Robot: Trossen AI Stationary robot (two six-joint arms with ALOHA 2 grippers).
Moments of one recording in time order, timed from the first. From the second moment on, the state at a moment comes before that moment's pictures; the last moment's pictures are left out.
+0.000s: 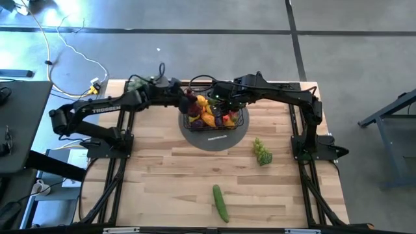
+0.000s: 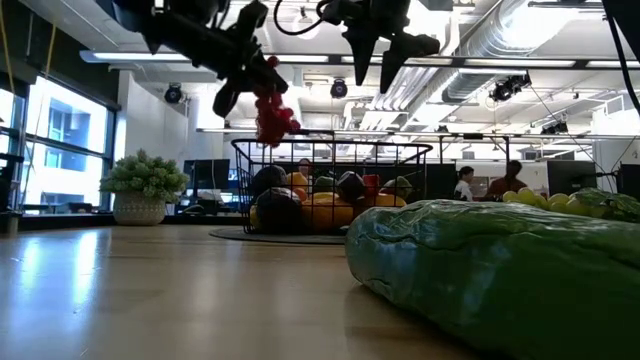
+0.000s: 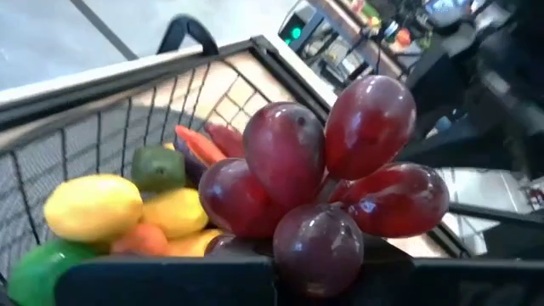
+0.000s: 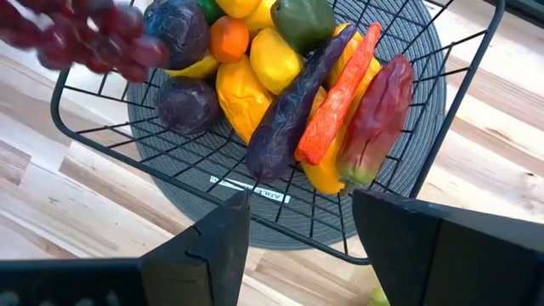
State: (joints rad) left arm 0.58 1.25 0.83 0.03 0.20 -0.57; right arm -0.18 1.90 2.04 -1.42 0.17 0.89
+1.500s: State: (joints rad) left arm 0.63 1.37 0.90 0.01 0.06 -0.52; right arm -0.18 1.90 2.04 -1.57 0.10 0.68
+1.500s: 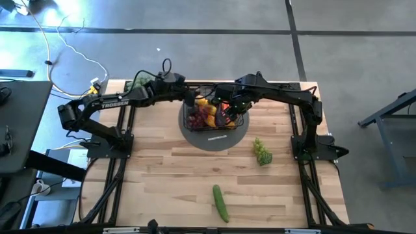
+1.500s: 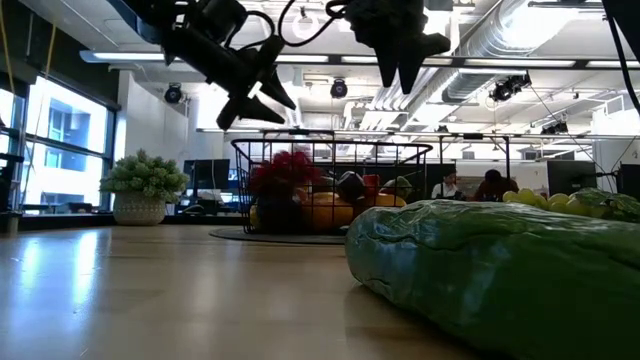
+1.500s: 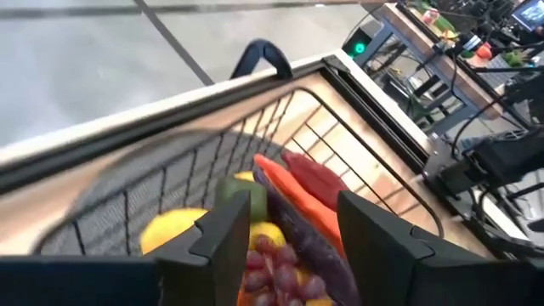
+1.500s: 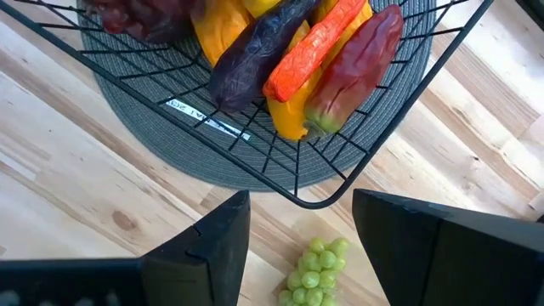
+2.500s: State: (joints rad) left arm 0.65 1.37 1.29 -0.45 -0.41 0.21; right arm -0.07 1.81 1.73 -1.57 0.15 0.86
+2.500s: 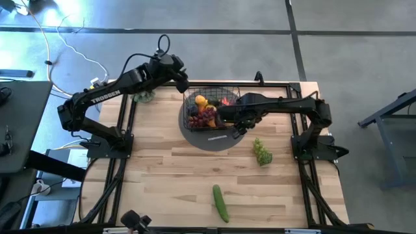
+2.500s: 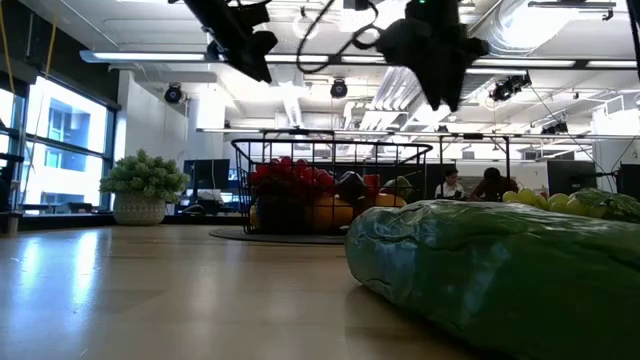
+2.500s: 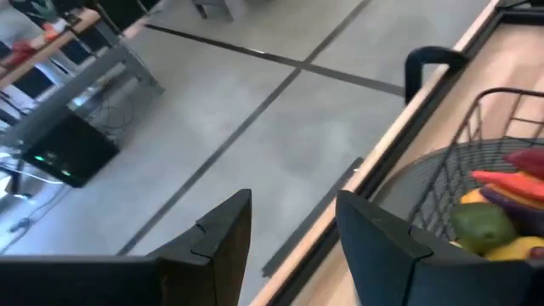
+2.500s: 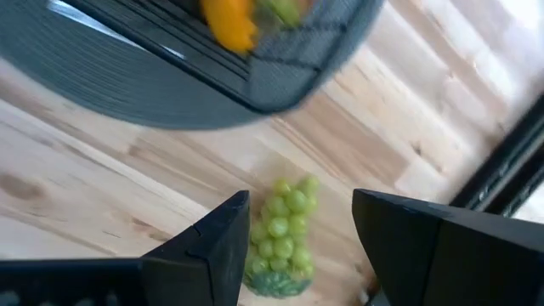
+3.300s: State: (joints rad) left arm 0.65 1.37 1.29 -0.45 -0.28 0.08; right arm 0.04 1.42 1.15 -1.26 -0.03 1.11
